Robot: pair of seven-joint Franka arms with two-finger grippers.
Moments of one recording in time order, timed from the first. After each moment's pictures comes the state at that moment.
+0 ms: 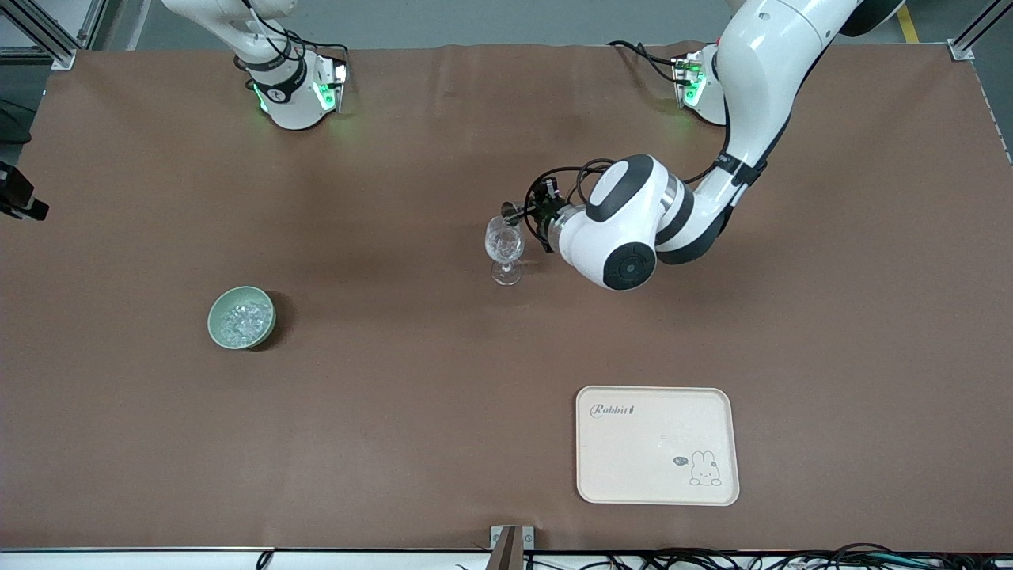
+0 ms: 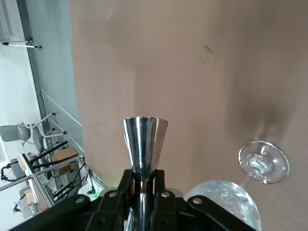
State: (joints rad) left arm -0.26 0.62 -0.46 -1.53 -0.44 1.72 -2.32; right arm -0.03 0.07 -0.12 -1.38 0.04 1.43 -0.04
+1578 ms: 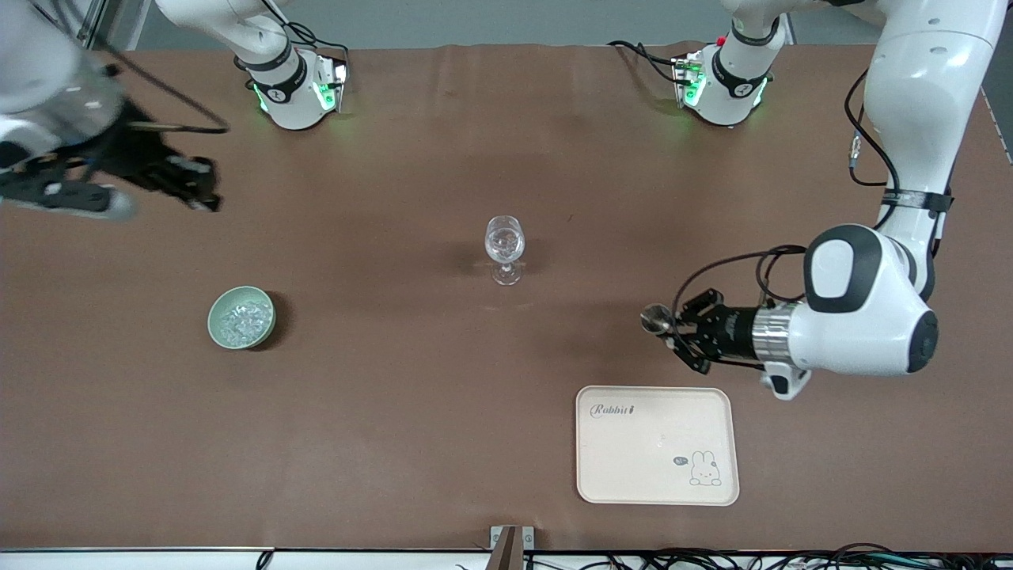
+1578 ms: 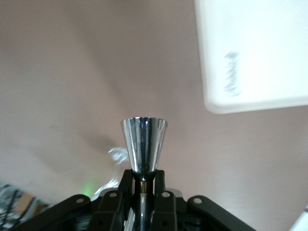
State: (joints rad) left arm 0.15 0.67 -0.42 -1.39 -0.42 1.90 -1.36; right arm 0.42 0.09 -0.09 -1.38 0.07 1.49 0.56
